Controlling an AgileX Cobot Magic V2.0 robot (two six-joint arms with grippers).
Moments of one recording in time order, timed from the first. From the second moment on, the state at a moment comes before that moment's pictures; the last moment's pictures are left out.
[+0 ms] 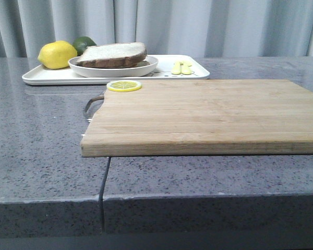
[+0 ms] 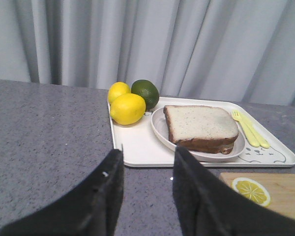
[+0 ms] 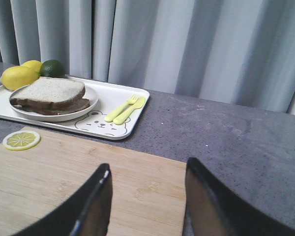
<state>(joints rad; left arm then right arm) -0.14 0.62 -0.49 -0.50 0.05 0.24 0.28 0.43 -0.46 -0.03 0.18 -0.01</state>
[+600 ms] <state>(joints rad) -0.14 0.39 -0.31 -0.50 0.04 0.24 0.28 0.42 -0.43 -0.04 0.18 -0.03</state>
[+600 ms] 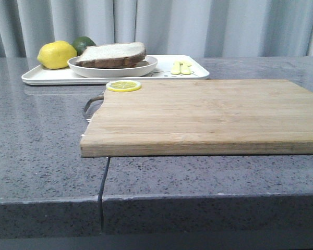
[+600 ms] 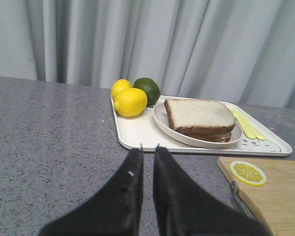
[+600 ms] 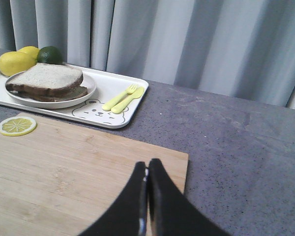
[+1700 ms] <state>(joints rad) -0.12 0.29 -0.20 -0.30 0.04 0.24 0.28 0.42 -0.43 -0.04 0.18 -0.03</state>
